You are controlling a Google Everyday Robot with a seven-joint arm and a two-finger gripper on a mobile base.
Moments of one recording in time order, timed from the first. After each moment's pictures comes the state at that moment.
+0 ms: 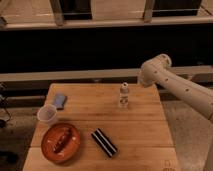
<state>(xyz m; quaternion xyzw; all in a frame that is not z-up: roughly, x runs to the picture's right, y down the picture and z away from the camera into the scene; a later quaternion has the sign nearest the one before) 0.222 0.026 0.856 -0.17 -0.04 -0.11 0.98</state>
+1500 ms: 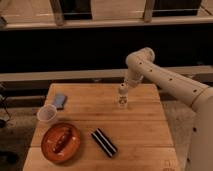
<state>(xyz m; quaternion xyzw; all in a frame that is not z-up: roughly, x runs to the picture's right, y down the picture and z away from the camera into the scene) 0.136 0.043 0.839 -0.24 -0.12 -0.30 0.91</state>
